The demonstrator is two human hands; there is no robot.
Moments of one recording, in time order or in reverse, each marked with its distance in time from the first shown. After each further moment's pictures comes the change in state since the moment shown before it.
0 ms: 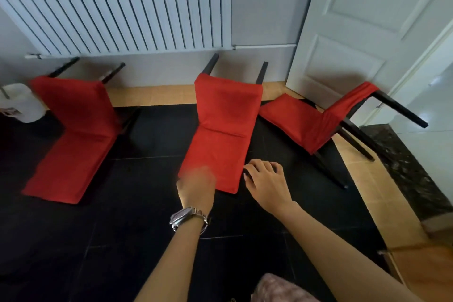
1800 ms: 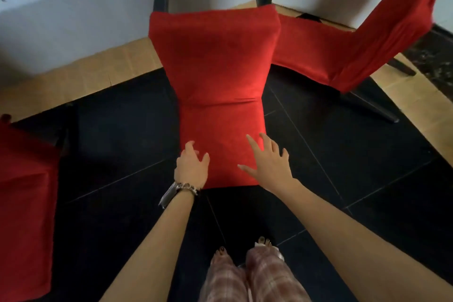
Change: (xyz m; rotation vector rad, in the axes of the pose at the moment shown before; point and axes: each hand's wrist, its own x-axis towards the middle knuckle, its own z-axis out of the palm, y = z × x) left_hand 0.424 -0.158 0.258 -0.180 -0.516 0.022; right_hand 0.238 0.008 0.425 0.057 -0.564 0.620
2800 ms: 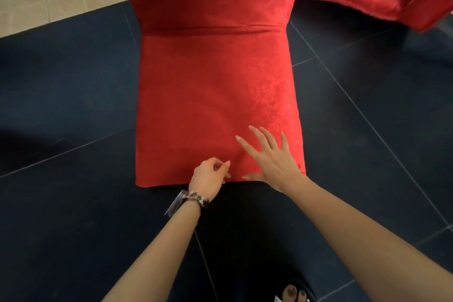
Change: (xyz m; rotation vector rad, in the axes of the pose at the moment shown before) left_hand 0.174 -0.201 0.337 -0.191 -0.248 -0.003; right_hand 0.167 0.105 0.376 -0.290 0.026 -0.357
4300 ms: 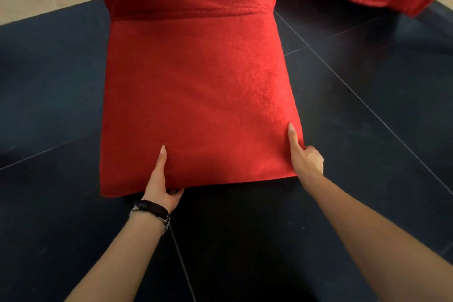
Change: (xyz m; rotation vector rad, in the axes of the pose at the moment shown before) left_hand 0.060 -0.074 -0.002 -1.319 0.280 -0.453; right_hand 0.000 0.048 0.072 1.227 0.261 1.227
